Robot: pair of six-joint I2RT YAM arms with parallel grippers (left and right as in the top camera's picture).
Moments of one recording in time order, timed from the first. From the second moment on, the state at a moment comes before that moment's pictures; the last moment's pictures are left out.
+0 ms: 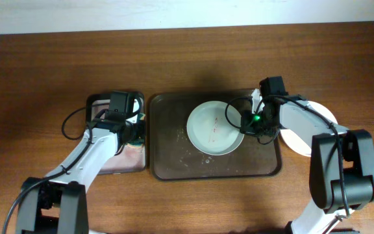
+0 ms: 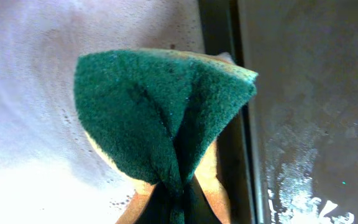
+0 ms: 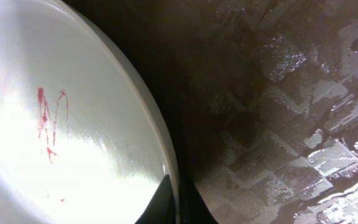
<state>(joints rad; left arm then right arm) -0.20 1.63 0.92 -0.47 -0.02 -0.09 0.09 1.87 1.09 -0.62 -0.35 0.24</state>
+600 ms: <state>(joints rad) -0.19 1.63 0.92 -0.50 0.04 -0.07 0.09 1.87 1.09 -0.62 -0.35 0.24</state>
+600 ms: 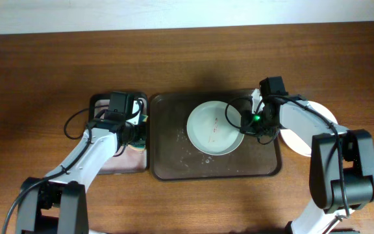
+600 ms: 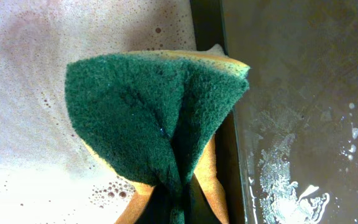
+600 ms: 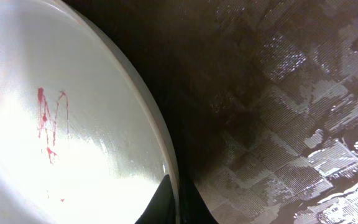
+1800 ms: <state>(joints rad) -0.54 1.75 1.06 -0.32 0.34 -0.46 0.24 1.87 1.07 -0.61 -0.43 0.26</state>
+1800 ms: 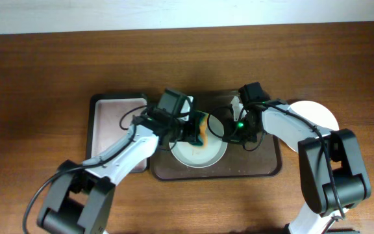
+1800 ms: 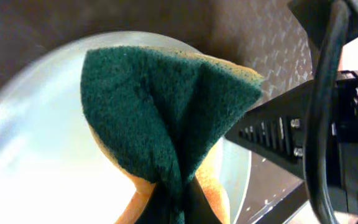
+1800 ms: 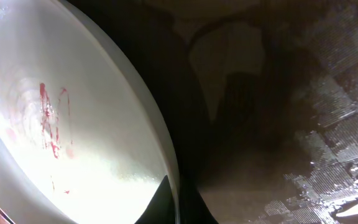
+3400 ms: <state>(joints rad) -0.20 1.61 1.21 -0.80 -0.02 -0.35 0.24 1.87 1.06 -0.61 -0.44 0.28</state>
